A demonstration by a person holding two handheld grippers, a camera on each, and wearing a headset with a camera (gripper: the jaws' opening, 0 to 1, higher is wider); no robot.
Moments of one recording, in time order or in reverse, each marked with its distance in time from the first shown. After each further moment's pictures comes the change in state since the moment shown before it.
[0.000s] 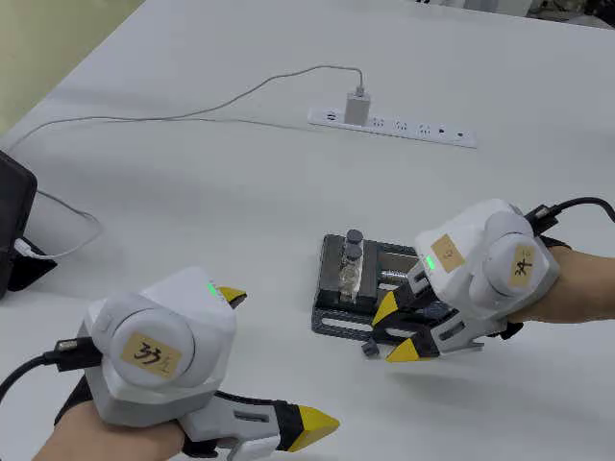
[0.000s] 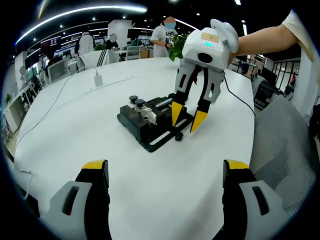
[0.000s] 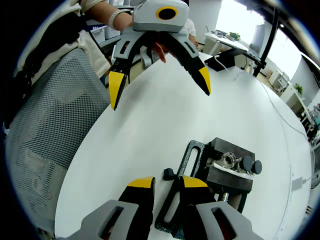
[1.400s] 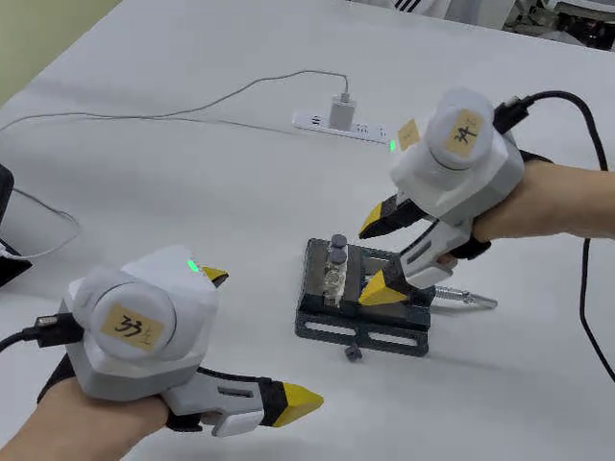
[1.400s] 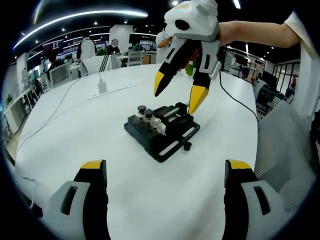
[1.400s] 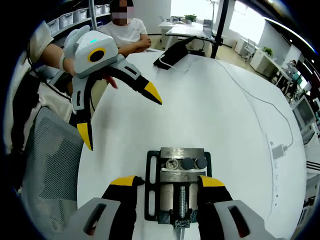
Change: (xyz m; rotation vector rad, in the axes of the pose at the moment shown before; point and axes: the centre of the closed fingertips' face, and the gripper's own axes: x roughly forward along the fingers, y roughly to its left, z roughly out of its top) left arm 0.002 0.017 0.017 0.004 -0.052 0.009; right arm -0.057 -0.053 0.025 0.340 0.051 -0.162
